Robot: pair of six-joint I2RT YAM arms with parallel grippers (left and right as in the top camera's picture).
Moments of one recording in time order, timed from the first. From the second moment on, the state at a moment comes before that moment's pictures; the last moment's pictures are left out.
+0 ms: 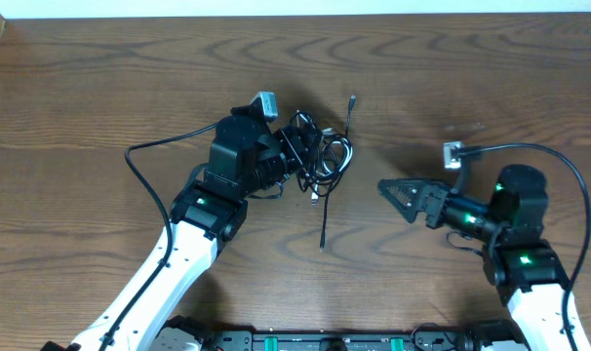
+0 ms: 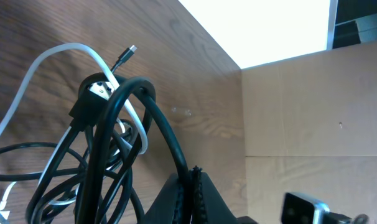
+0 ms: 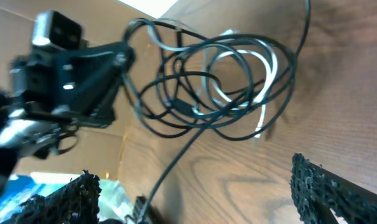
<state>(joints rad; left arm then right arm) -0.43 1.26 0.84 -0.01 0.39 -1.05 0.10 0.93 0.52 -0.12 -0.85 0.66</state>
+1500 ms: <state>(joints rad) -0.45 1.26 0.84 0.23 0.54 -1.46 0.32 1.18 0.52 0.07 -0.44 0.99</state>
